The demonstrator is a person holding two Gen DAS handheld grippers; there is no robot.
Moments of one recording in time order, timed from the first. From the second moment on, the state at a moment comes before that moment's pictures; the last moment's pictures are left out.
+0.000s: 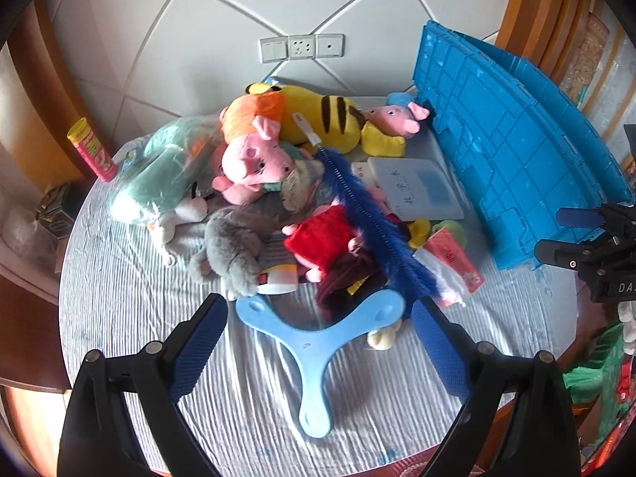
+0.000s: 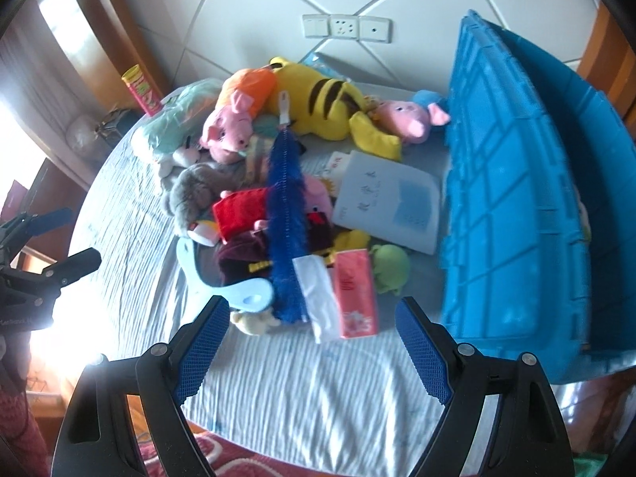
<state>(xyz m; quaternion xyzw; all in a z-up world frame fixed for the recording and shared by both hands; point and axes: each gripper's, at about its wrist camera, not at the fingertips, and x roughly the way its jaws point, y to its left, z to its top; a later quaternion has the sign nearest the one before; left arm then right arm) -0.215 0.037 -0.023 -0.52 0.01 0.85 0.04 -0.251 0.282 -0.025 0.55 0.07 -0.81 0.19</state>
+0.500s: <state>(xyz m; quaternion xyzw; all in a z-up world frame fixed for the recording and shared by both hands) -0.222 -0.018 -0.060 -0.54 -0.02 0.84 0.02 -0.261 0.252 -0.066 0.58 0.07 -0.79 0.19</state>
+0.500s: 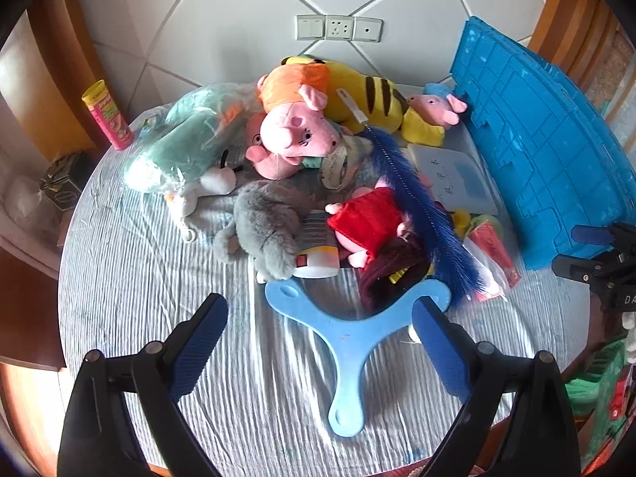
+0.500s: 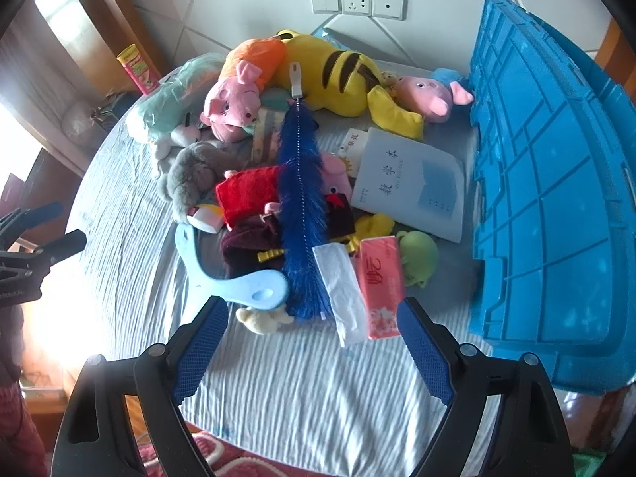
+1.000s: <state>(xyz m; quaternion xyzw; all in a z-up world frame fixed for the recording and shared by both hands) -0.252 -0.068 -0.075 -0.54 -0.05 0.84 -0.05 -0.315 0.182 -0.089 0.58 0.12 -0.76 0.27</state>
